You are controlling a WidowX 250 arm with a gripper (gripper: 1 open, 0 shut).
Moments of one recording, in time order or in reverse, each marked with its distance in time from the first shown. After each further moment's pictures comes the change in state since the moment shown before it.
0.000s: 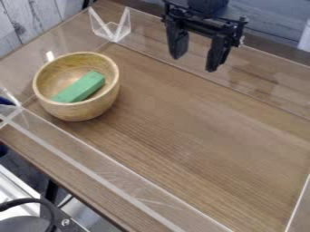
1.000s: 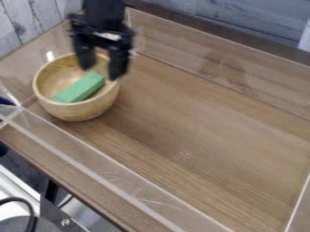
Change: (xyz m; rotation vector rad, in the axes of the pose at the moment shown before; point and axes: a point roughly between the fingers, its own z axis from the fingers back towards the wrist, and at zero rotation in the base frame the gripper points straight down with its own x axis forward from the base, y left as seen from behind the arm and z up) arm -0.068 0.124 -0.026 -0.007 0.040 0.116
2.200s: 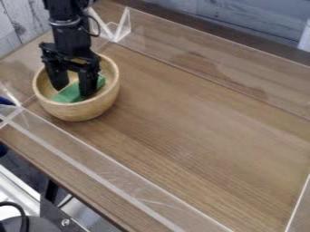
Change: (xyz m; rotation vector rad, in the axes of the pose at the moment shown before) arm 0.014 0.049 -0.060 0.005 0.029 0.088
